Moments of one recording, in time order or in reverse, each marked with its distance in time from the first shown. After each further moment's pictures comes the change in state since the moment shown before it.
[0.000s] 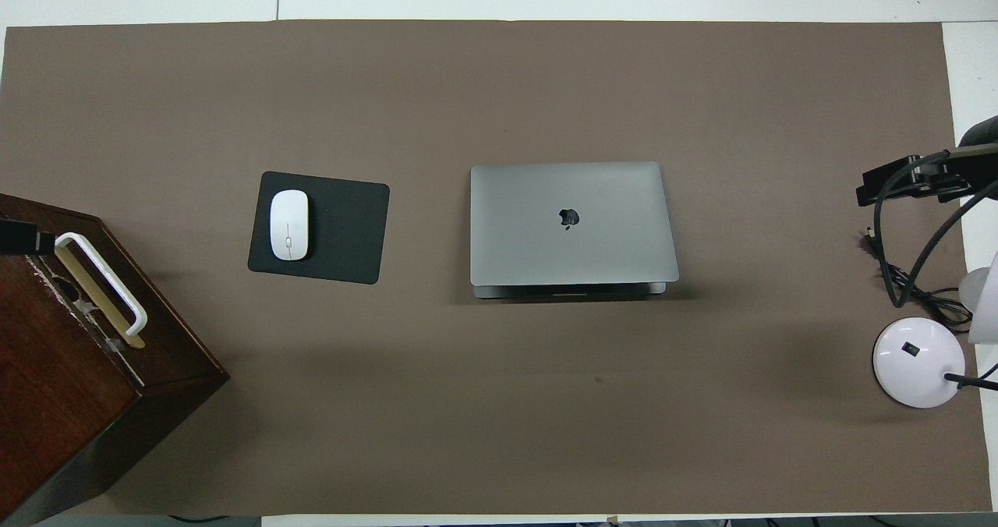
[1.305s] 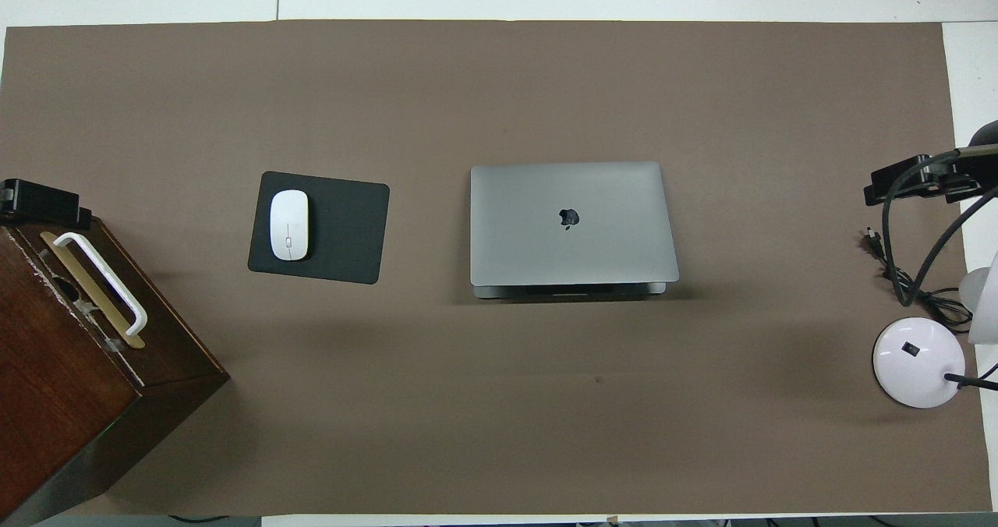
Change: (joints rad) left arm -0.007 0.070 -0.030 0.027 0.000 0.004 -0.068; right arm -0.006 -0.002 -0.009 0.000 0.000 0.002 -0.001
